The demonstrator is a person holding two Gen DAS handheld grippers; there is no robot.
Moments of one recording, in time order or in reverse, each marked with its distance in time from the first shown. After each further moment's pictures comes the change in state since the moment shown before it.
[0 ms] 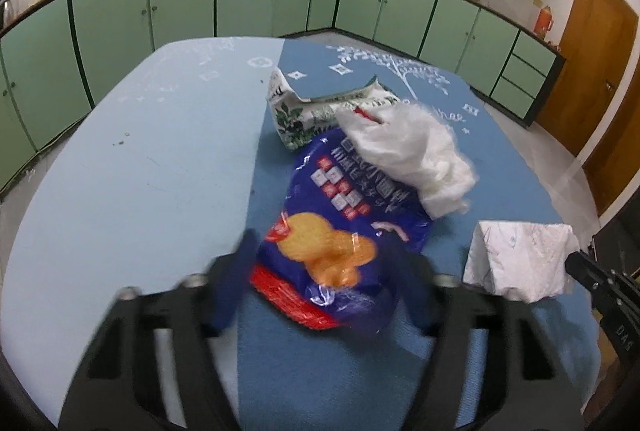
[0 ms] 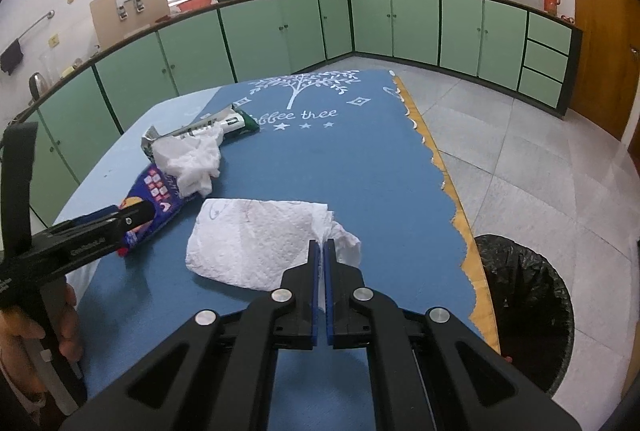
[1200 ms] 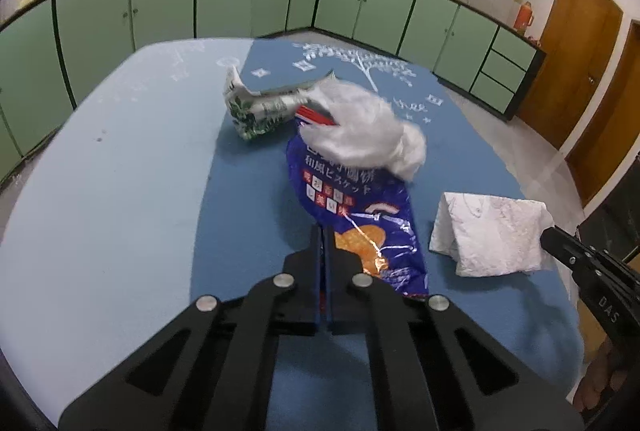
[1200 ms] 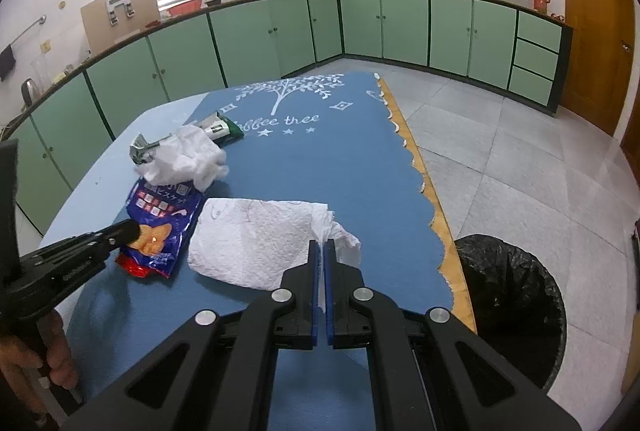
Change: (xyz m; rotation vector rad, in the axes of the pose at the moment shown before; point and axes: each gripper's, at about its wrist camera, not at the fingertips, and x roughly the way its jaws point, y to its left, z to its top) left arm -0.019 -0.023 -0.009 0.022 -0.023 -0.065; right arm -0.007 -0.012 0.002 0.017 -0.010 -0.027
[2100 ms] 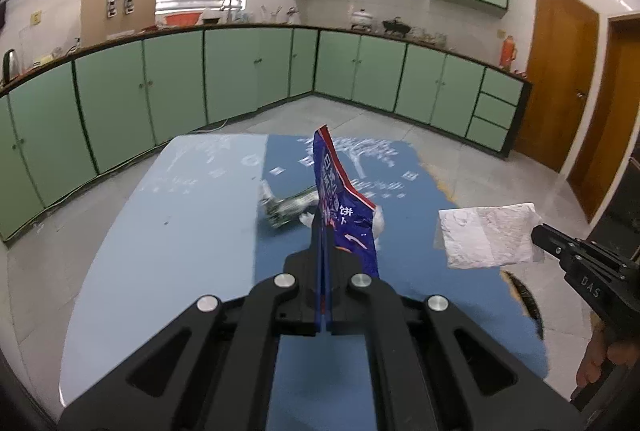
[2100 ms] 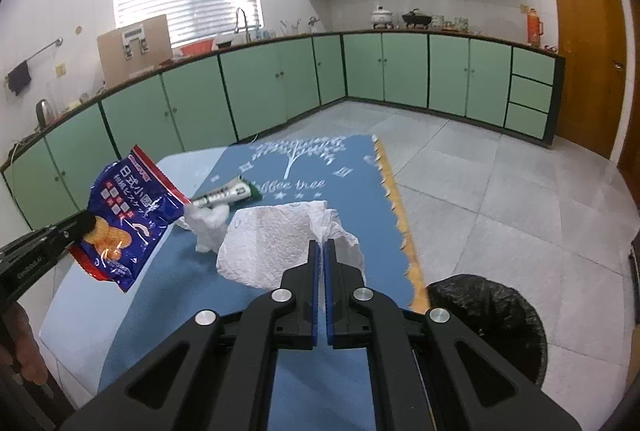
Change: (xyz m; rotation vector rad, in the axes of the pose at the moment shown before) left arm -0.117 -0.021 0.015 0.075 -0.229 0.022; right arm -0.076 -0.002 0.024 -0.006 -0.161 0.012
